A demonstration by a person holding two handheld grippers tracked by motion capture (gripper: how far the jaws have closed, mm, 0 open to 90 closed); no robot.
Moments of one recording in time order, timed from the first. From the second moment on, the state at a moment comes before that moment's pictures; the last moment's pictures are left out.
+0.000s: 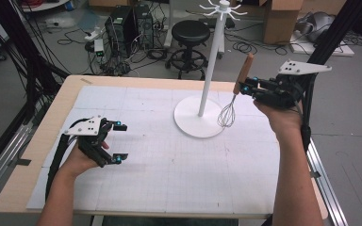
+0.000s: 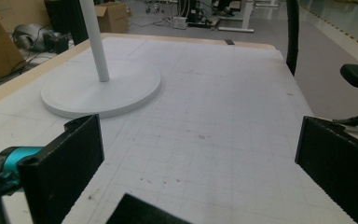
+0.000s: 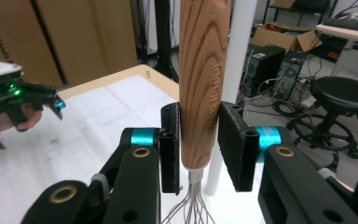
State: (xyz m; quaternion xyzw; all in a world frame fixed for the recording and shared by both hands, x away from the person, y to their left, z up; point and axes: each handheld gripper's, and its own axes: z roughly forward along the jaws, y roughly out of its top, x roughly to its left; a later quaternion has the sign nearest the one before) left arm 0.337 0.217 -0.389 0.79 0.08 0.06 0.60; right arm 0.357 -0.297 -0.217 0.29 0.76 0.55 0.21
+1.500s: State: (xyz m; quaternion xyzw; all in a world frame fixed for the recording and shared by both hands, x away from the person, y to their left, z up) left arm 0.334 0.220 -0.388 0.79 0.08 0.06 0.61; right arm 0.445 -0.289 -0.146 0.37 0.75 0.49 0.24
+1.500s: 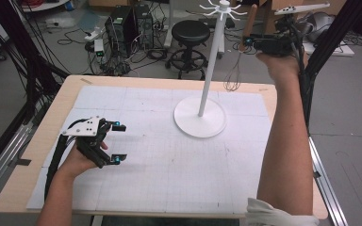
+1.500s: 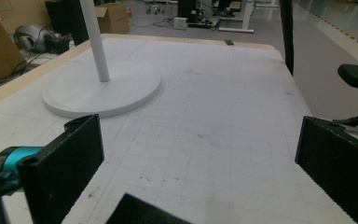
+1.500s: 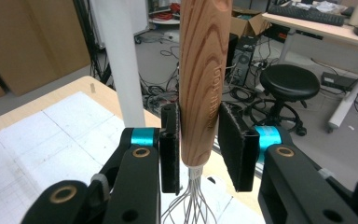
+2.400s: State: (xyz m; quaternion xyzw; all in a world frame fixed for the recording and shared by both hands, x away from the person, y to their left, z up) left arm 0.333 0.221 -0.389 0.79 0.08 0.06 0.61; right arm 0.453 -0.264 -0.157 0.35 0.77 0.48 0.23
